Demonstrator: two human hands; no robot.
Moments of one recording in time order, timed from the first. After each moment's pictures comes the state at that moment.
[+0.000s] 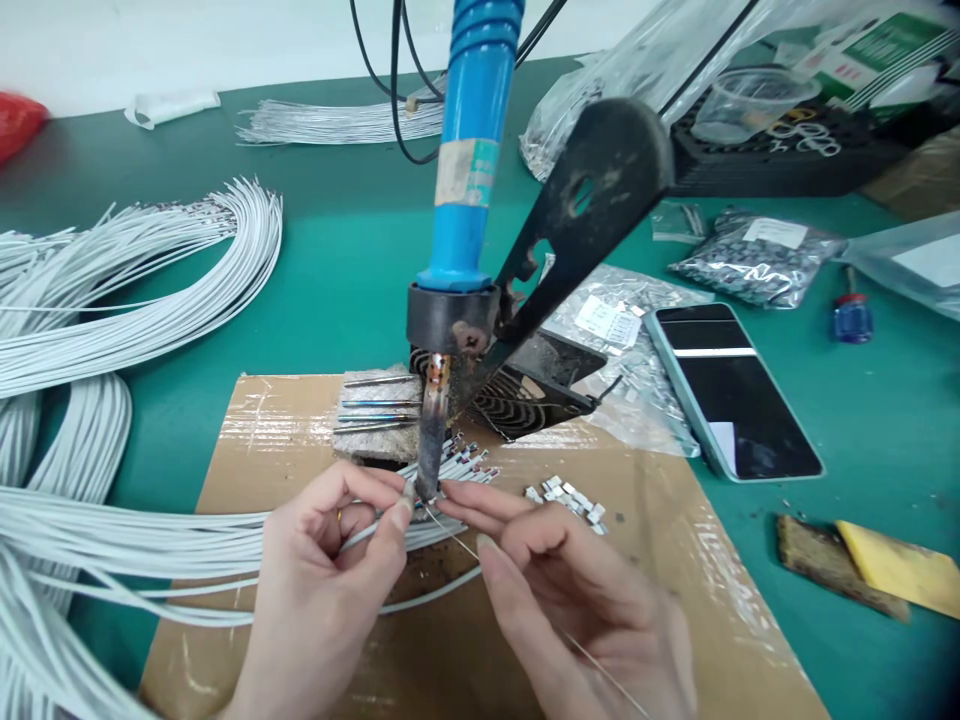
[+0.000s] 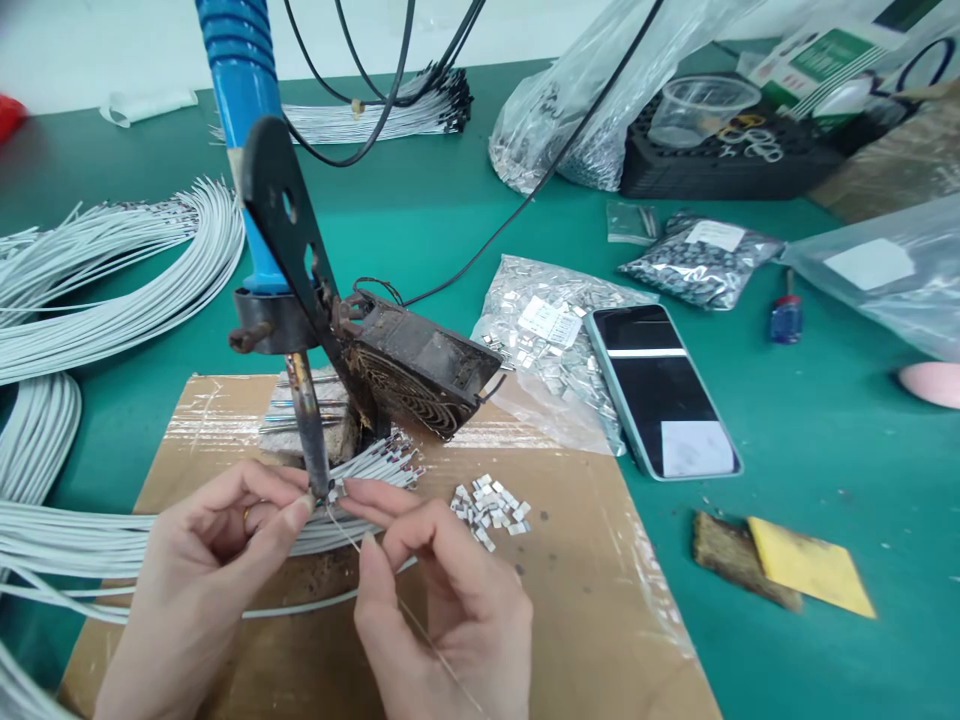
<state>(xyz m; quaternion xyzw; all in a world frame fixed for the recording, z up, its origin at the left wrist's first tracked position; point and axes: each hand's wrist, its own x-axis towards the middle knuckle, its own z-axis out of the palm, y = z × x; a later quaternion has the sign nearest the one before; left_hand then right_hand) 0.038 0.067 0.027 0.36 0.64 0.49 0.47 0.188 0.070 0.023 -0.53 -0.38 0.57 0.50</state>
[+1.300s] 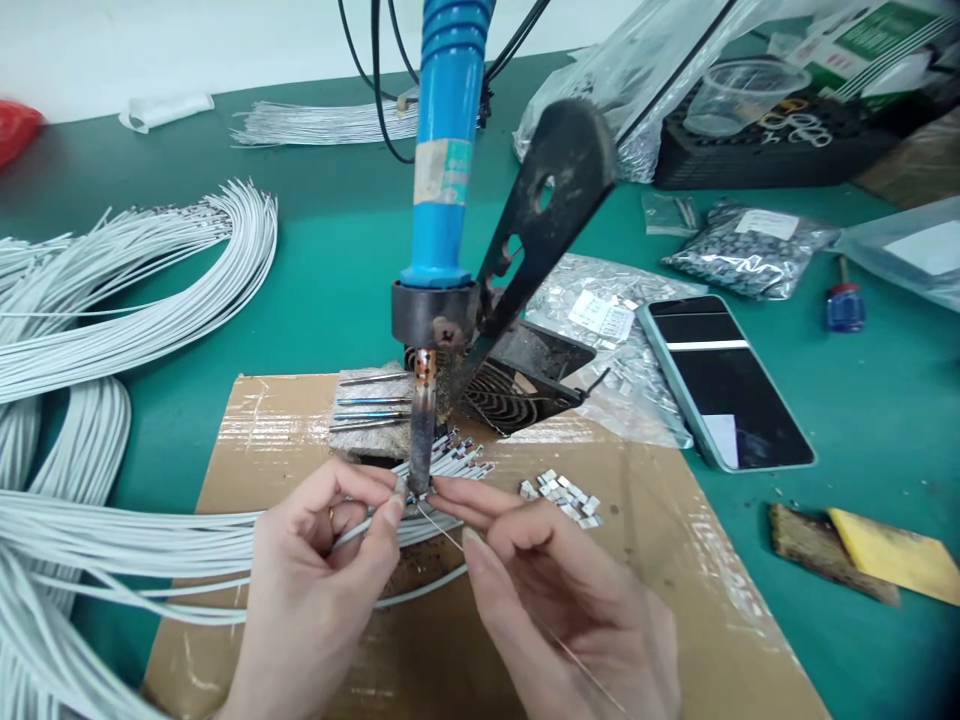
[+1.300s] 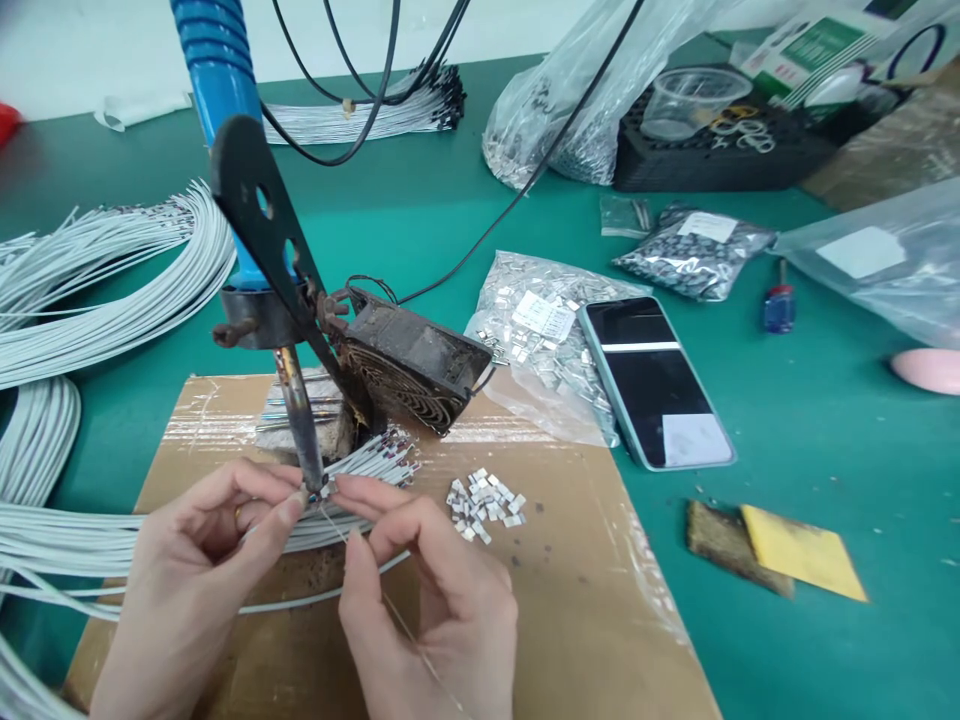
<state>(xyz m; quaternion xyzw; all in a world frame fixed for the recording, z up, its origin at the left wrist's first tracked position) 0.049 0.075 0.036 0.35 0.65 0.54 0.41 0.184 0.070 0.020 -0.53 -0.42 0.53 0.51</state>
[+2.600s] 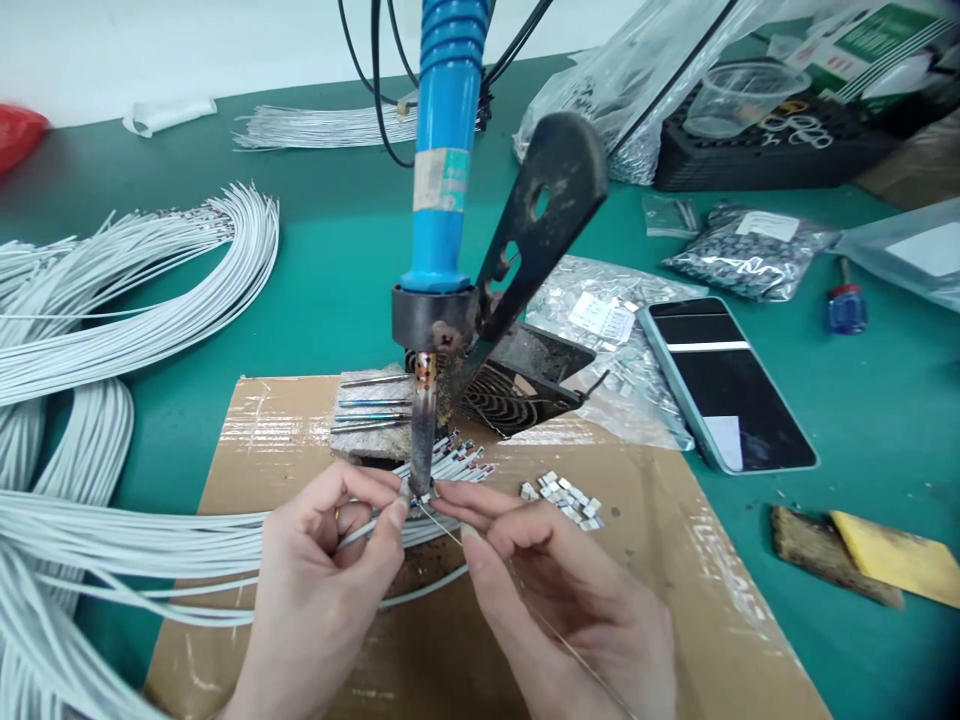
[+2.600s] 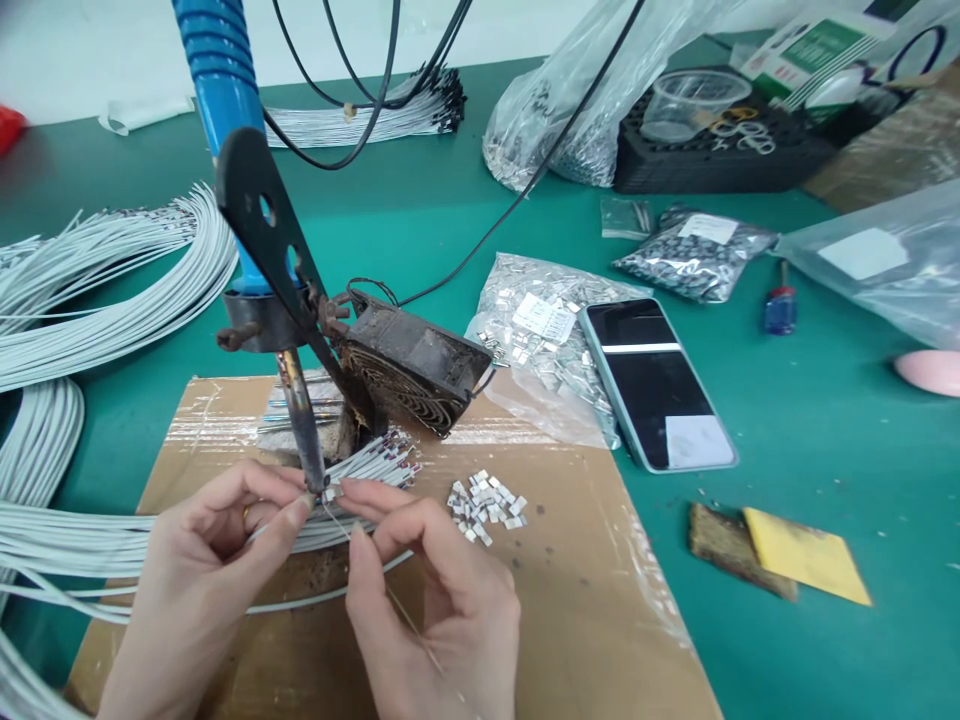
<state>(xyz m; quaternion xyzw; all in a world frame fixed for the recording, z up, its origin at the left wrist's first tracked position) 0.042 0.068 0.029 0.36 0.64 0.50 0.45 0.185 0.068 0.010 -0.53 -0.40 0.53 0.52</state>
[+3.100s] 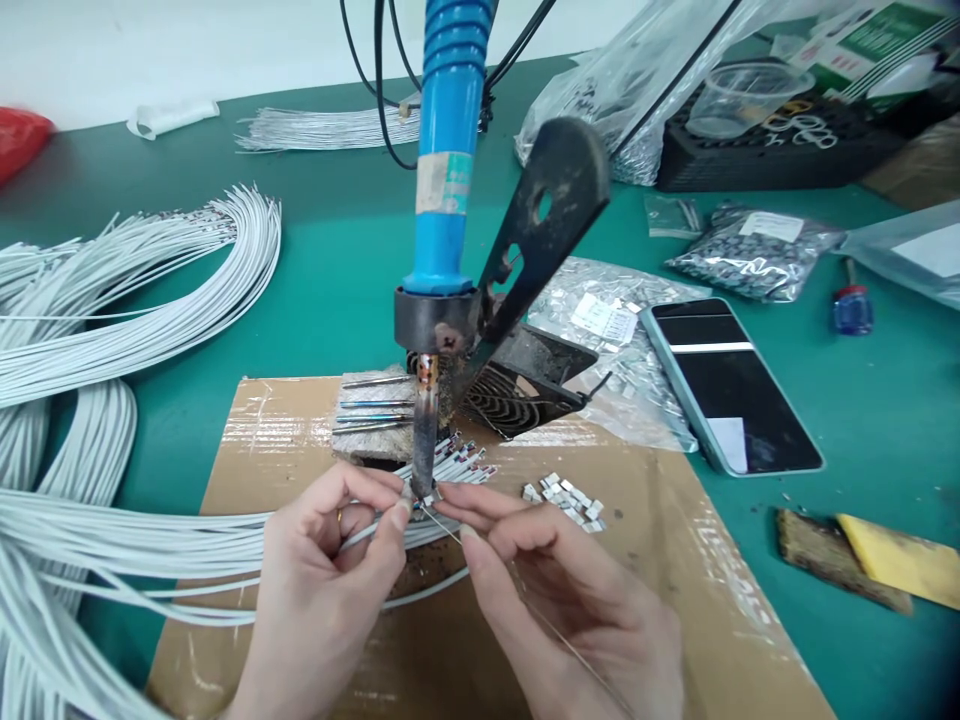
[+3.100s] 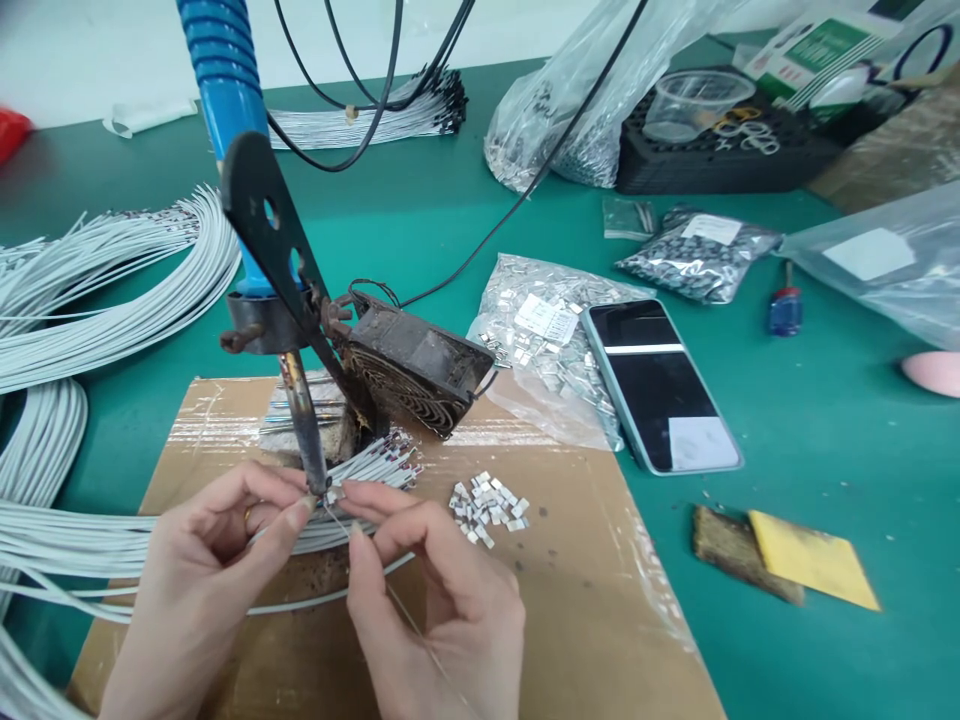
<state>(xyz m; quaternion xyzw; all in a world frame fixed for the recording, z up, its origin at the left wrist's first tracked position) 0.036 0.069 0.027 0.38 0.63 0.49 0.46 0.184 0.067 0.006 -0.54 -0.41 0.51 0.52</state>
